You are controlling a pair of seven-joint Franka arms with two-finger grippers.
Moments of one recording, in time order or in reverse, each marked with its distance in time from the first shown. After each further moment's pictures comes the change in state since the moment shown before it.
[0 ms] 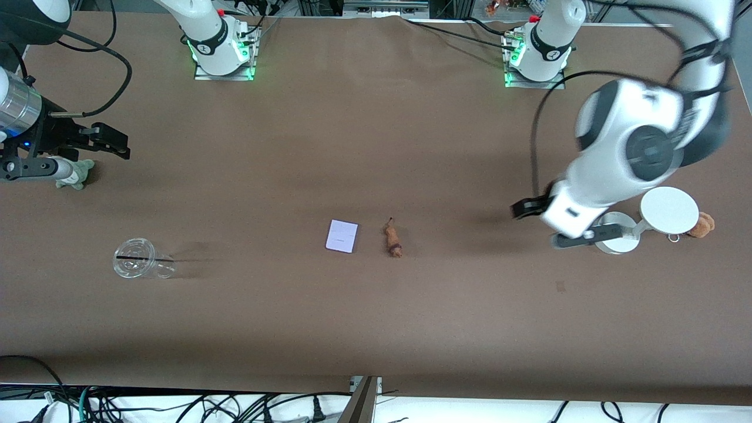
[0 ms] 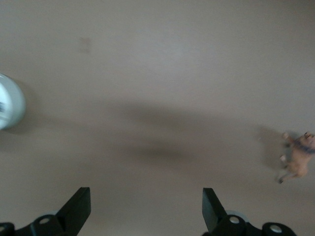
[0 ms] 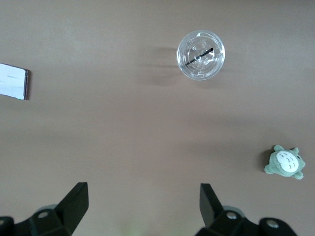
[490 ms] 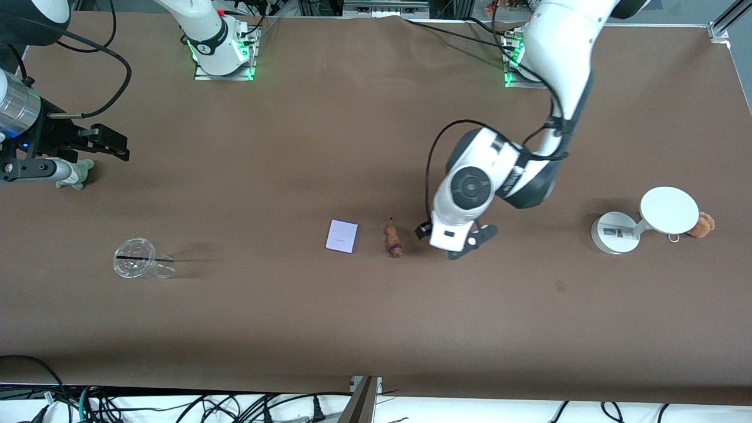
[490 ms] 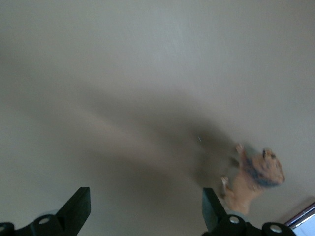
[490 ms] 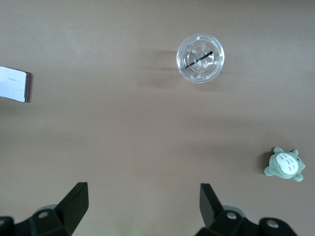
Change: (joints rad) left arm -0.241 0.324 -0.004 0.196 0.000 0.097 -0.561; right arm 0.000 0.007 -0.001 0.010 0.000 0.005 0.000
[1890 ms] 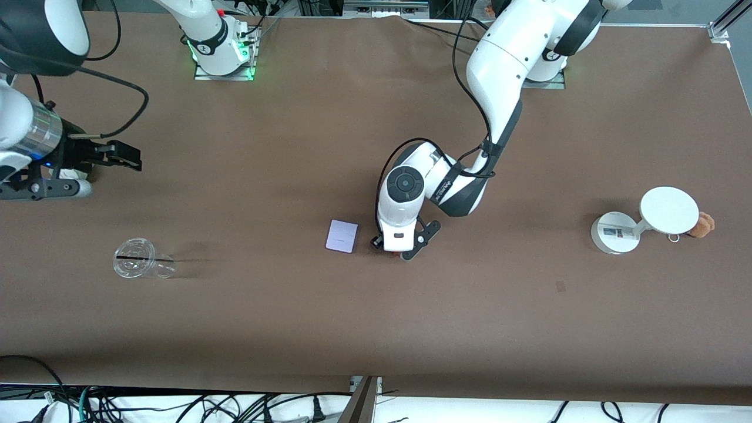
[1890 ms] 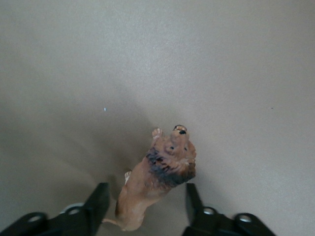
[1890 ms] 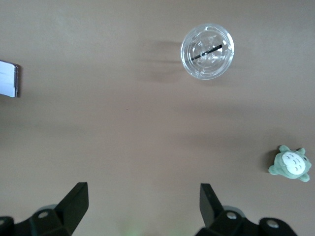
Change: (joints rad) left arm -0.139 0.235 0.053 0.205 0.002 0.217 -0.299; right arm 0.002 0.077 0.005 0.005 0.001 -0.003 0.000
